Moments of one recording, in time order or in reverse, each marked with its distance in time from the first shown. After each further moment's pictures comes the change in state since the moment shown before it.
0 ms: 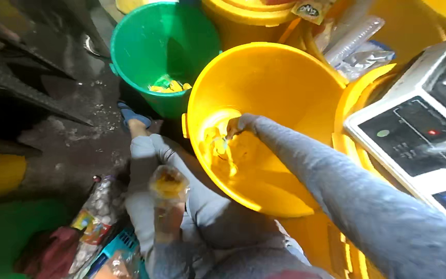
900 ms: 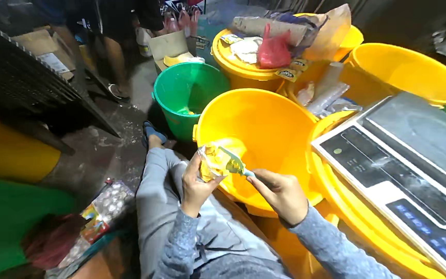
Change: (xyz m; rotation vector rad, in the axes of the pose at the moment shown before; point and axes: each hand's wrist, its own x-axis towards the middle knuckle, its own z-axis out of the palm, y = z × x) left_hand 0.008 -0.020 0.073 0.773 -0.299 0.888; right_hand -0.260 -0.069 0.170 0.216 1.413 -0.534
